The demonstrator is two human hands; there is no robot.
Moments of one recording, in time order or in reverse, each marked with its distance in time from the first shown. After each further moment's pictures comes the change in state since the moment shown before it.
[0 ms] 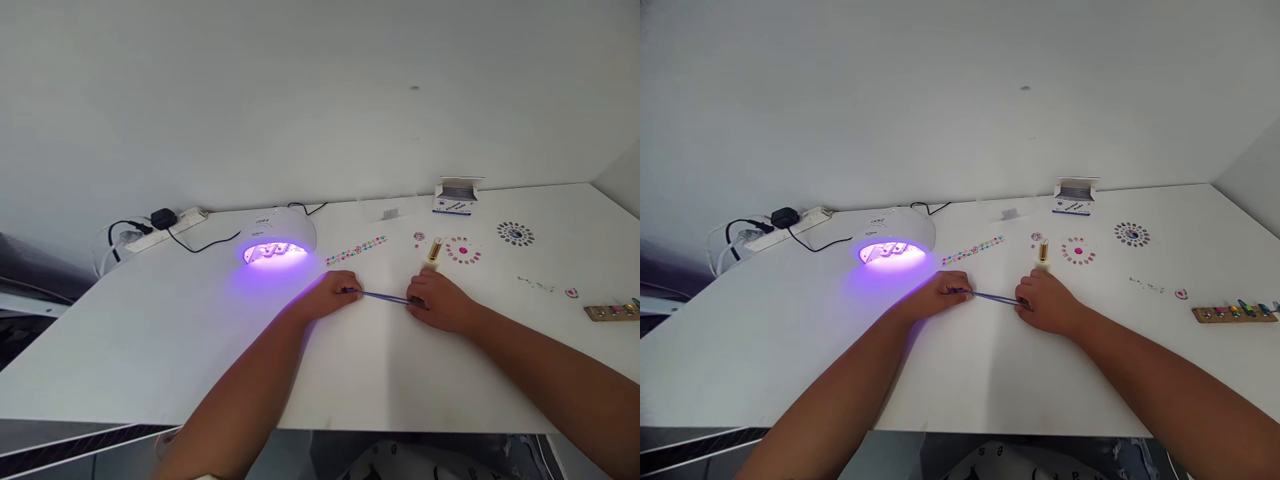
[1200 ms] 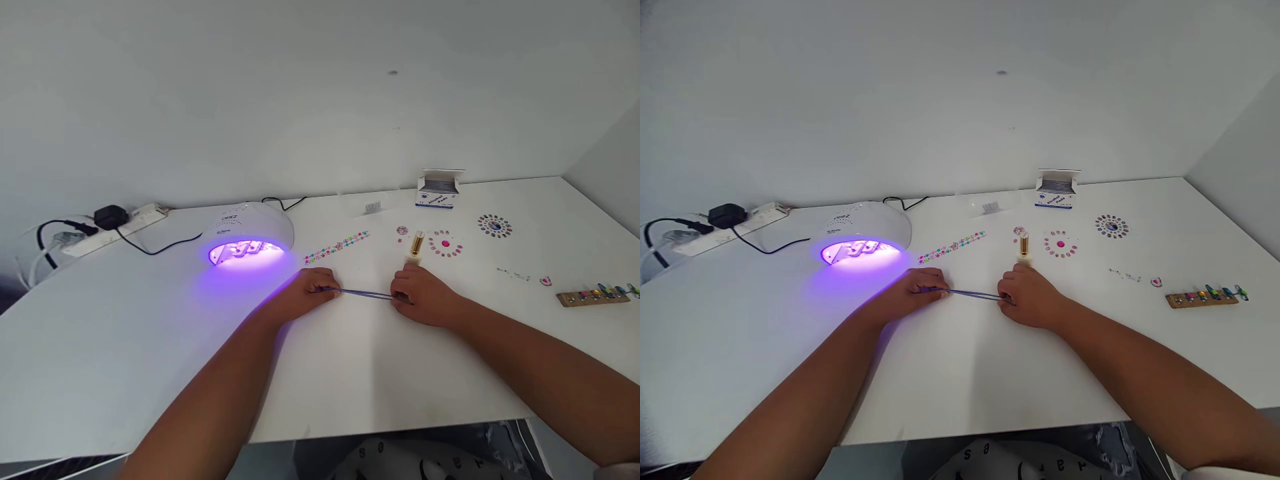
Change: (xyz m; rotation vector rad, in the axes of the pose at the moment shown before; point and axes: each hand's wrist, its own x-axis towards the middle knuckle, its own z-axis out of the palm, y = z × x) left_hand -0.003 0.000 -0.007 0.012 0.008 0.011; right_hand 0.000 -0.002 -0.004 0.070 0.008 0.004
